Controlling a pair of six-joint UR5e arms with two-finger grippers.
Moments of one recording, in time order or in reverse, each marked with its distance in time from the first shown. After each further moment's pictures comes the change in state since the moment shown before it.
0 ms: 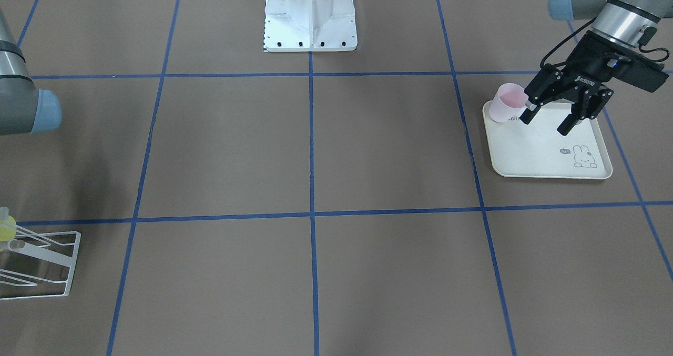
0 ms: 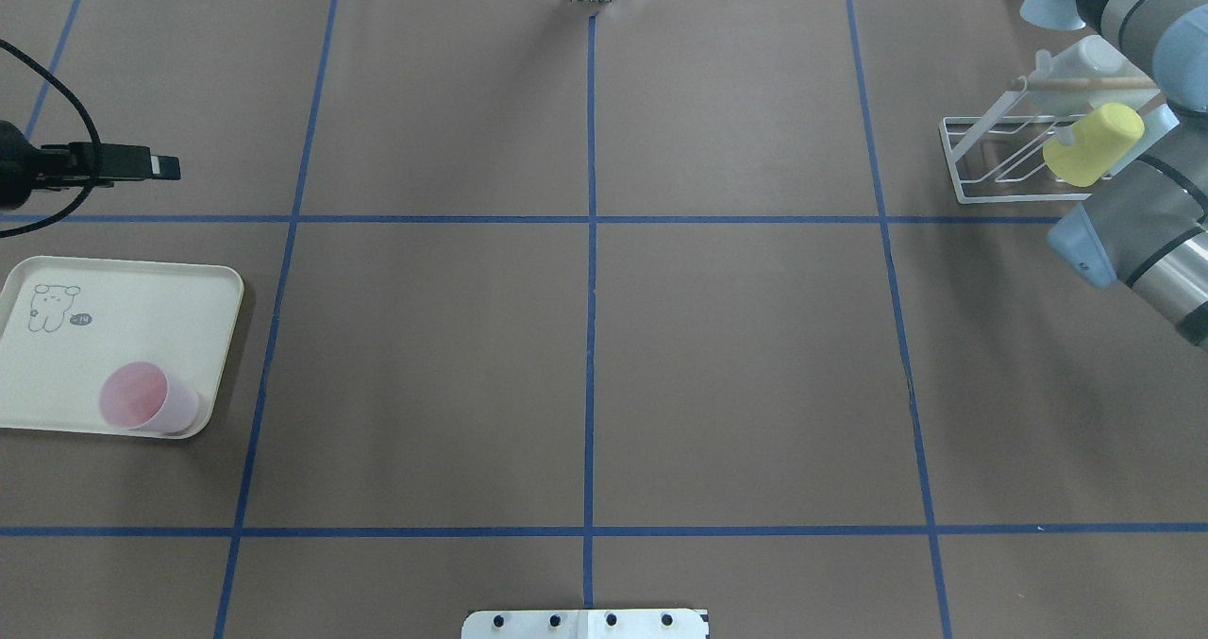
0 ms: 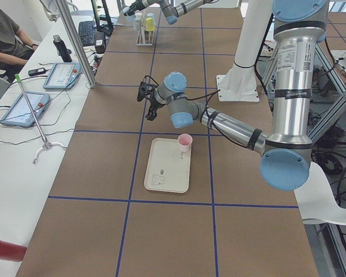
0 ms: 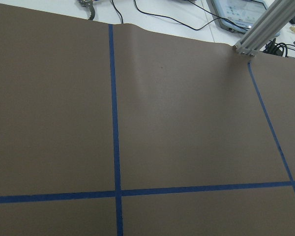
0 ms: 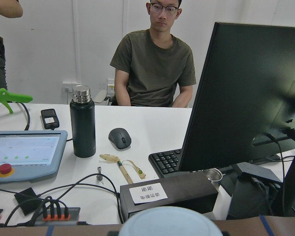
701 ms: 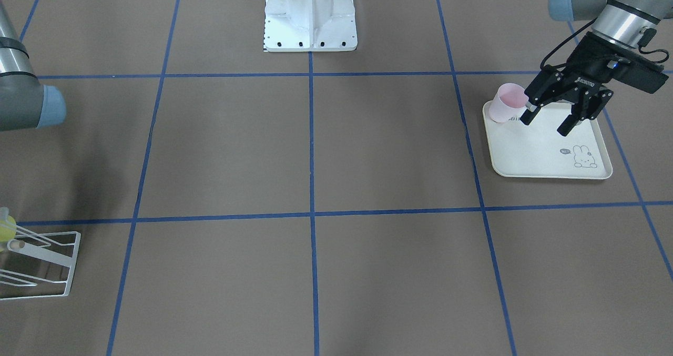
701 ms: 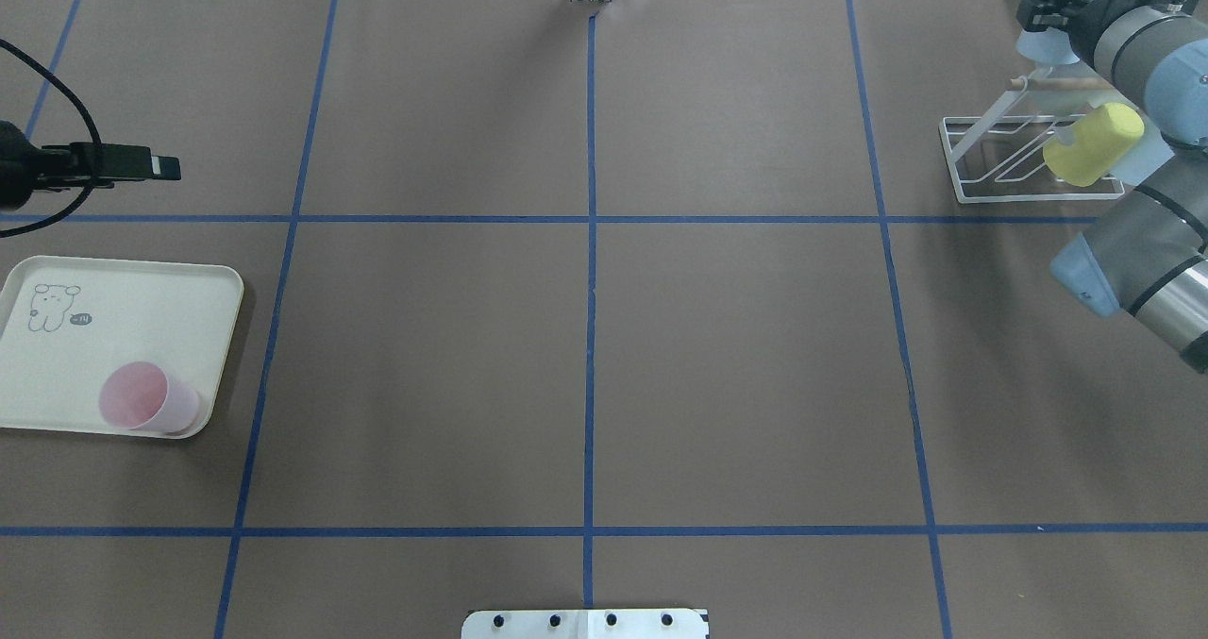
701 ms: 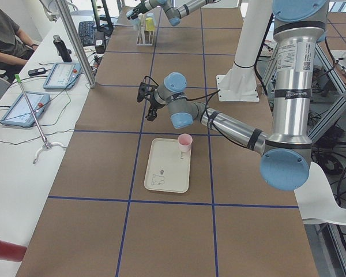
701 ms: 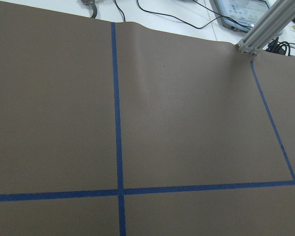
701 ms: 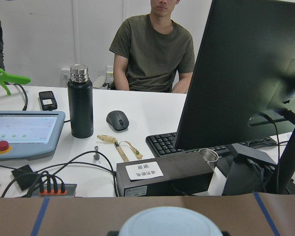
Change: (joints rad) left arm 0.000 -0.001 0.003 0.000 0.000 -0.006; right arm -0.030 -0.042 0.011 0.001 -0.001 0.002
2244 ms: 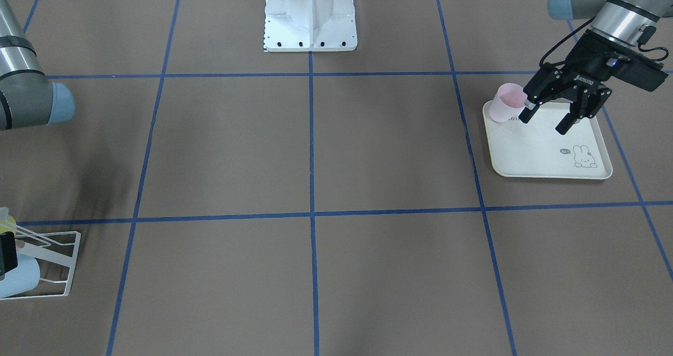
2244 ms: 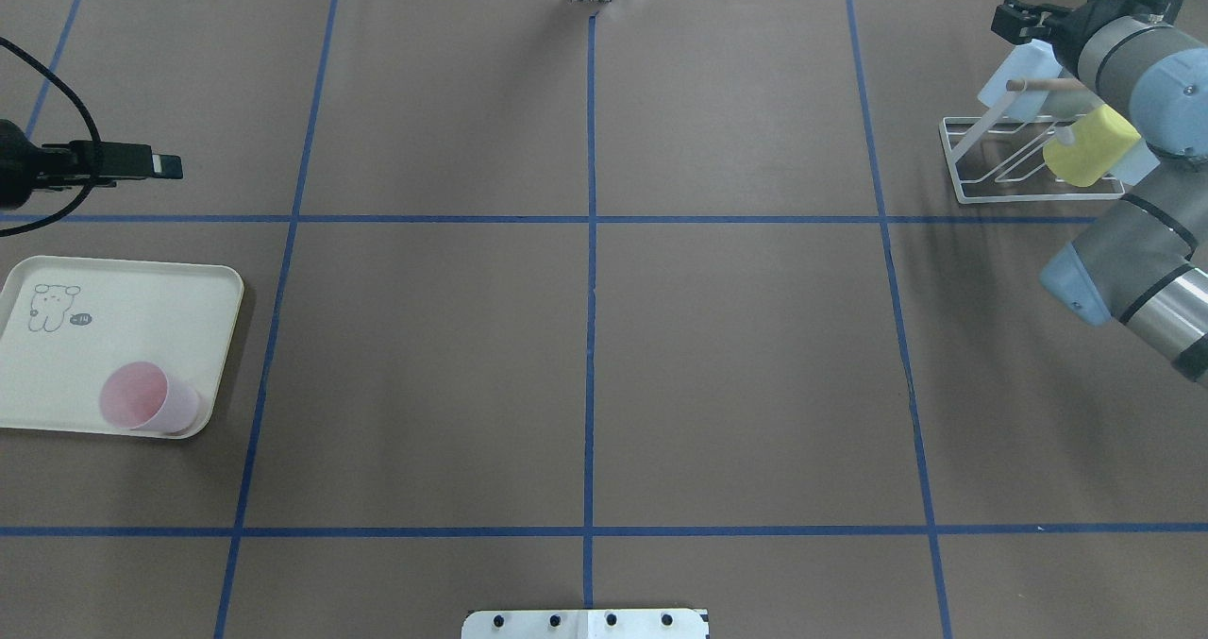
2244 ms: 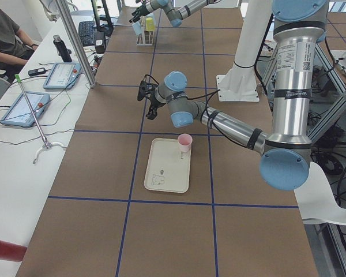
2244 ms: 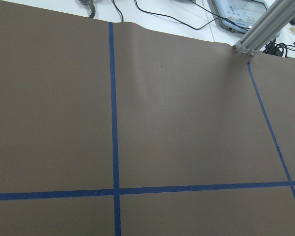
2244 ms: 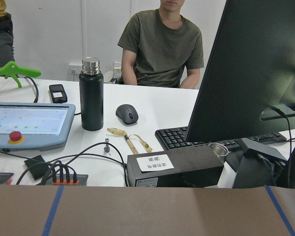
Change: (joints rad) left arm 0.001 -0.002 -0.013 0.000 -0.004 -0.007; right arm -0.018 -0.001 0.029 -0.002 -0.001 -0.007
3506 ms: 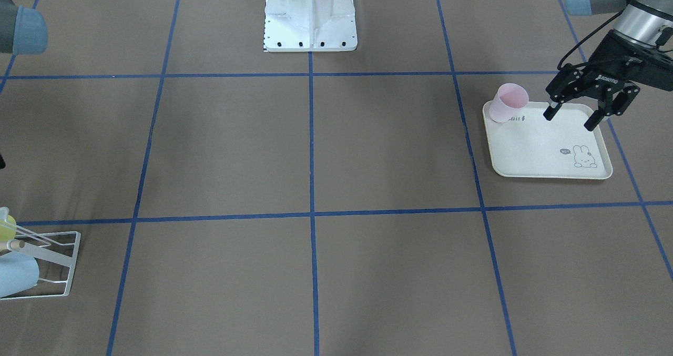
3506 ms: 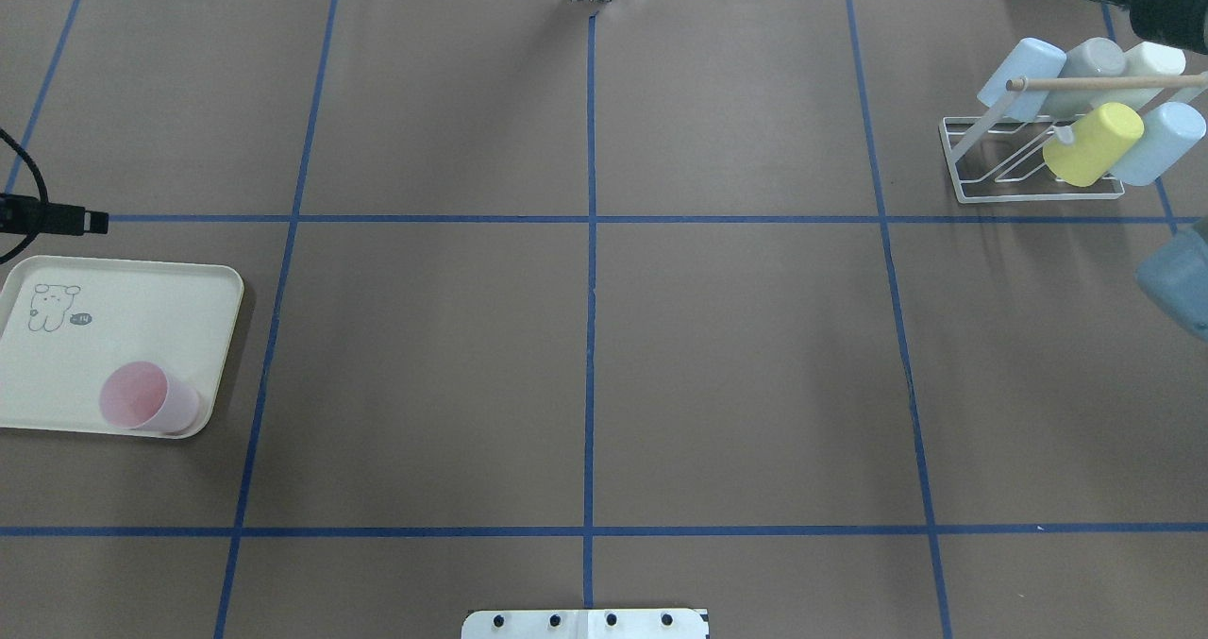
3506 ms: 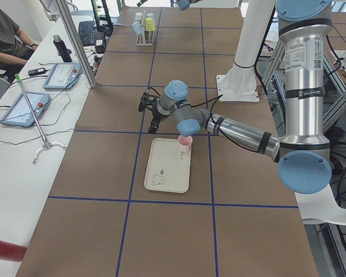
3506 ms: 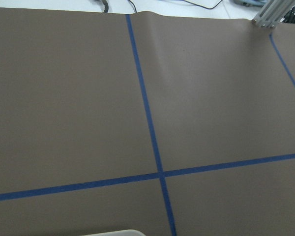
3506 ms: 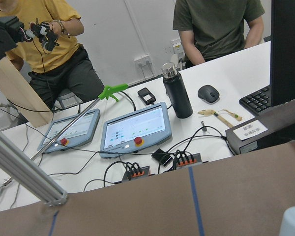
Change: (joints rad) left arm -0.044 0.144 -0.005 0.116 -0.049 0.298; right arm 0.082 -0.131 0.507 -0.174 0.391 0.367
